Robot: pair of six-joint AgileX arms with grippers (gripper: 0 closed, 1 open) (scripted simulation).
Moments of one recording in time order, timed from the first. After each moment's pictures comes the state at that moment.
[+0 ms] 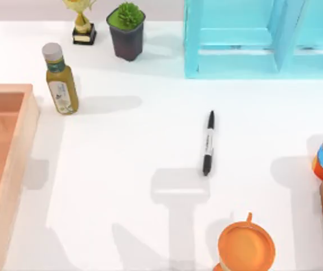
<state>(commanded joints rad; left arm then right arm) 0.08 0.69 0.61 -0.52 0.00 0.10 0.00 0.00 0.00 0.00 0.00 0.00</state>
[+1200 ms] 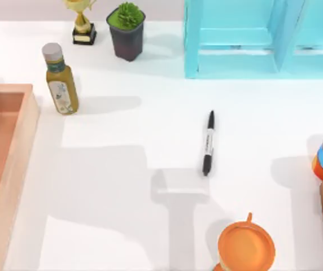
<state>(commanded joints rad) 0.20 1.76 1.47 -1.28 0.00 0.22 0.00 0.00 0.00 0.00 0.00 0.00</state>
